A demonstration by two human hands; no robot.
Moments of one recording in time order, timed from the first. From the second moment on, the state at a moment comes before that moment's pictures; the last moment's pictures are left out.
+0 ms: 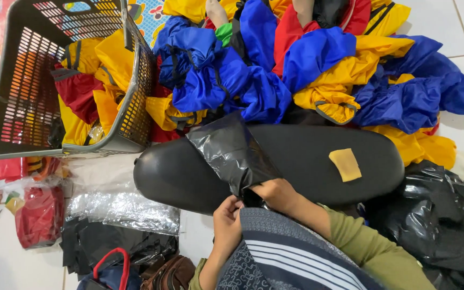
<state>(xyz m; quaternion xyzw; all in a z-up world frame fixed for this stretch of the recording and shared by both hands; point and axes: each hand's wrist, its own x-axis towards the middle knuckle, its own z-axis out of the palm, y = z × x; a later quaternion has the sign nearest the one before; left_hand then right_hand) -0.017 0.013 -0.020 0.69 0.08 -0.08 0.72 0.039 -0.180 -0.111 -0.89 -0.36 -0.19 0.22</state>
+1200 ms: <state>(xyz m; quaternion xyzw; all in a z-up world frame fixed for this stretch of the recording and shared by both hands) 0.123 0.017 0.059 0.81 -0.26 0.30 0.43 0.124 -0.213 0.053 -0.77 -0.17 -0.34 0.51</state>
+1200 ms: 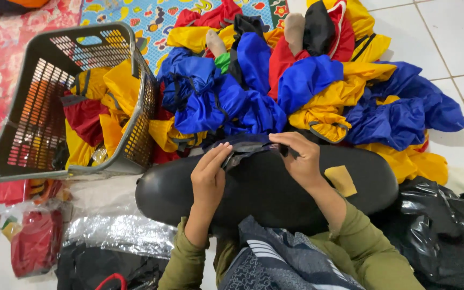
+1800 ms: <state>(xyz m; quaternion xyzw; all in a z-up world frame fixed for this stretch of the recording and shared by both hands) 0.089 0.001 0.071 0.81 -0.22 0.13 0.53 0.045 -0.278 0.048 -0.74 -0.10 -0.15 0.65</state>
